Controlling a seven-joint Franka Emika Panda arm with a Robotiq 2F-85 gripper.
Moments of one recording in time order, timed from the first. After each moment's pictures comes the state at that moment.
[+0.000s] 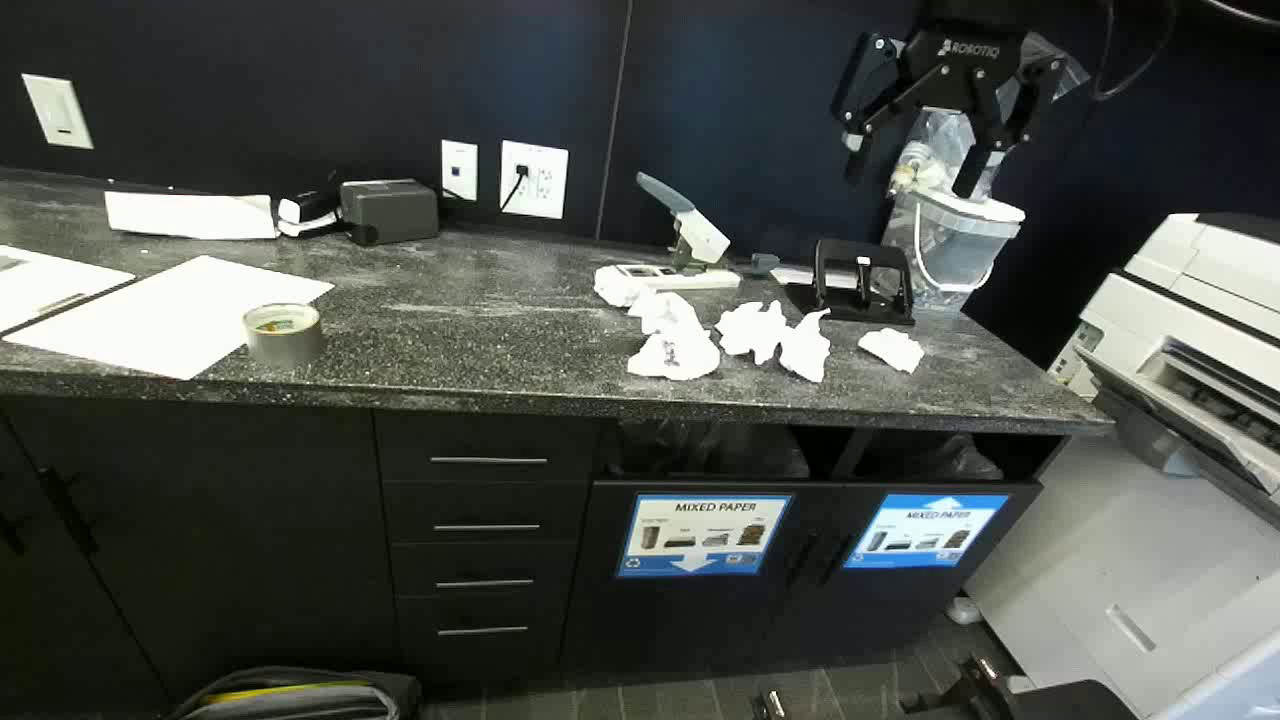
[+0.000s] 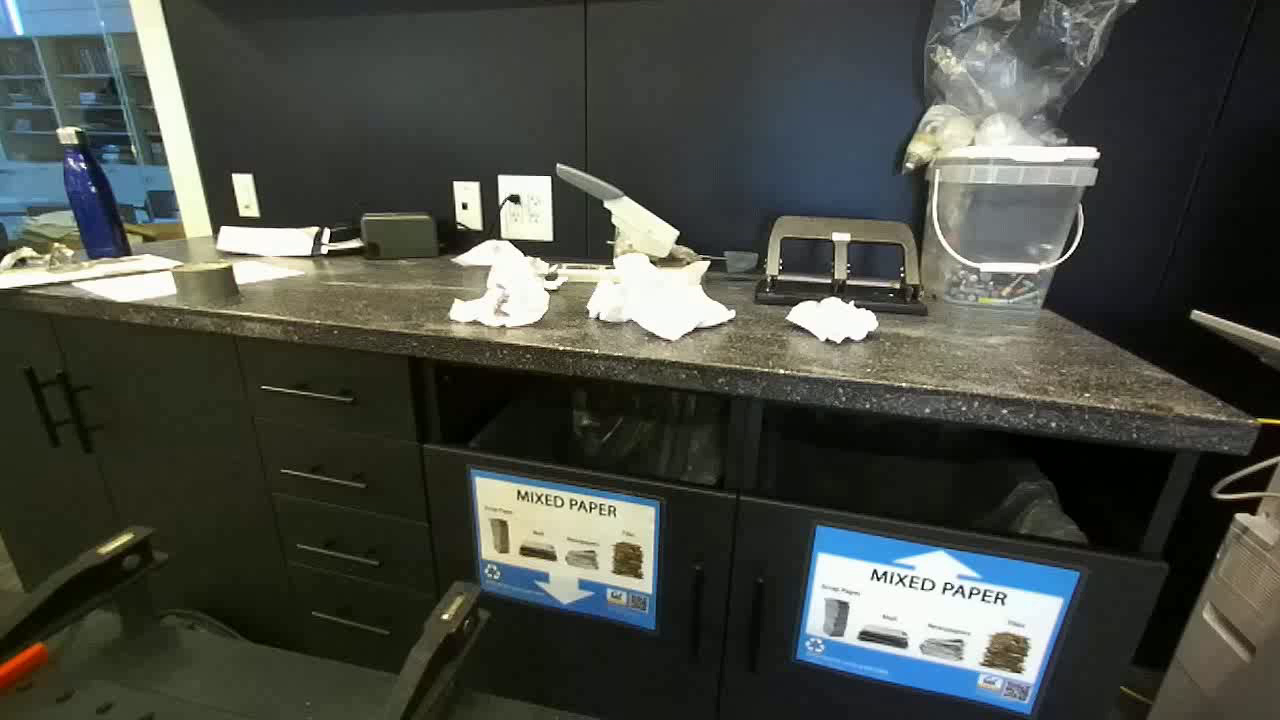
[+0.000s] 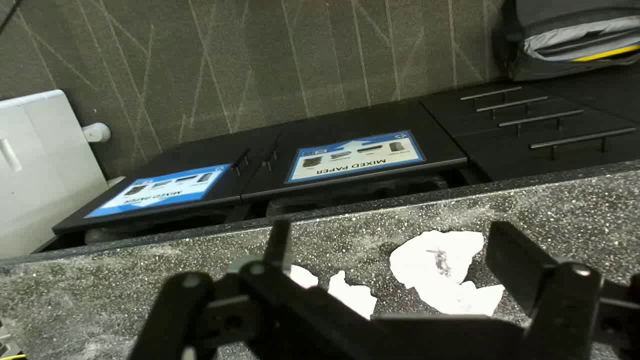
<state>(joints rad) -0.03 -0.47 0.19 -2.26 -0.06 1.87 0.38</state>
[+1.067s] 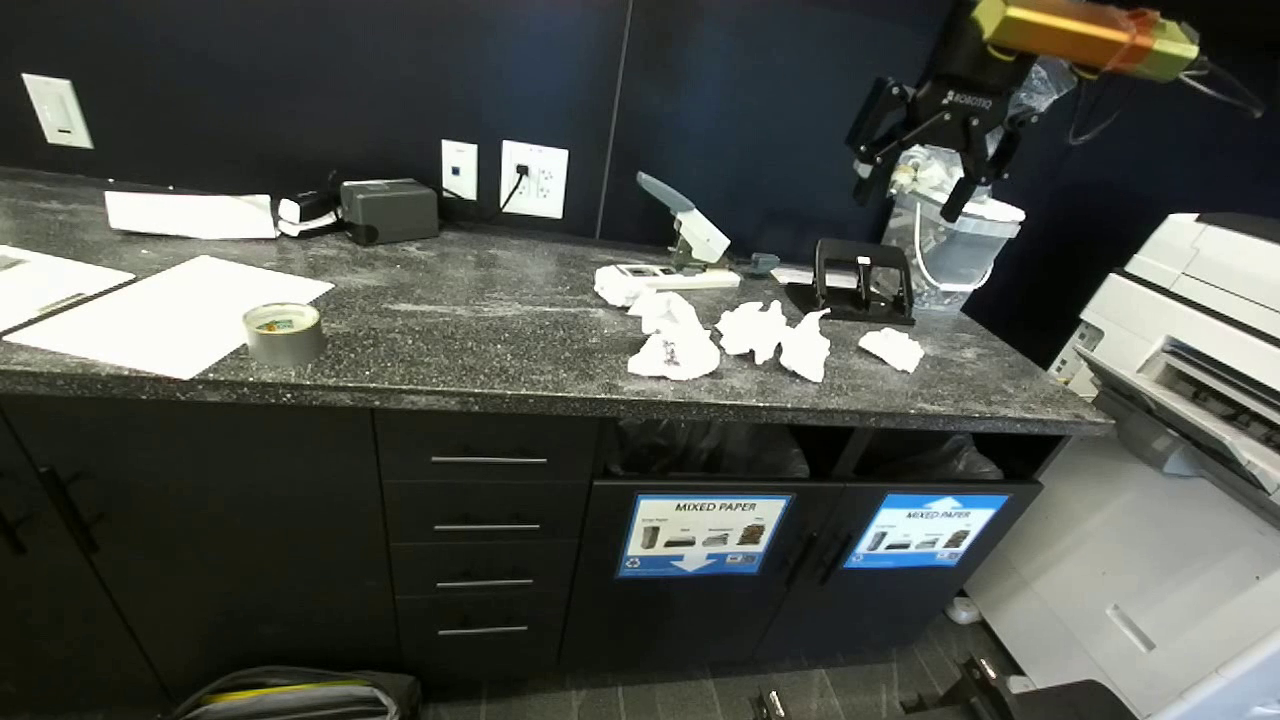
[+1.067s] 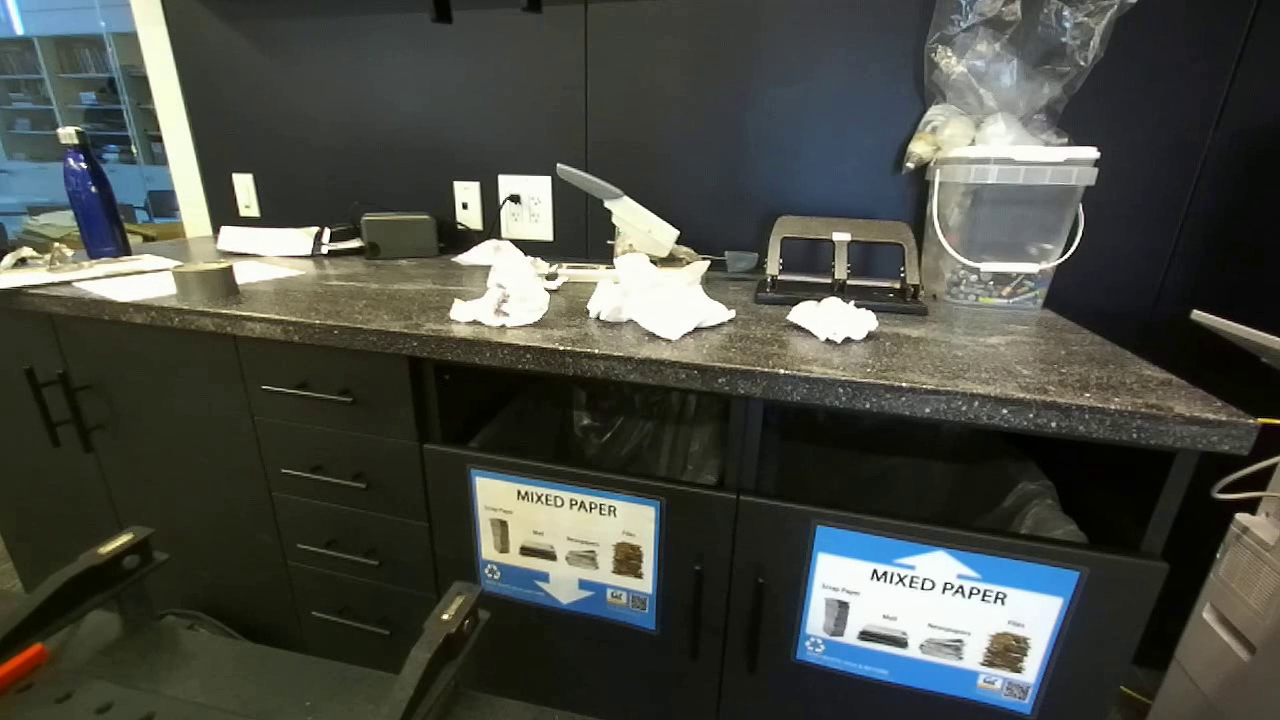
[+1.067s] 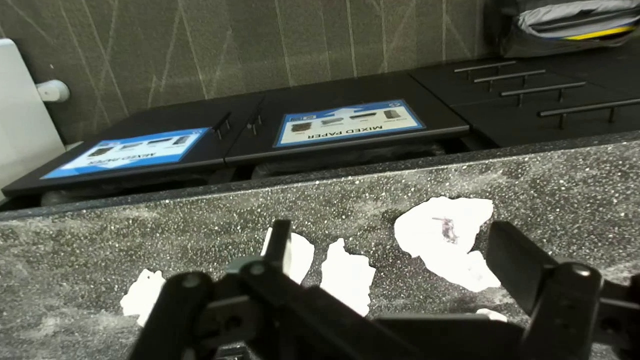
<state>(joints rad) -0.03 -0.36 0.06 -2.27 -0.05 2.06 0.20</state>
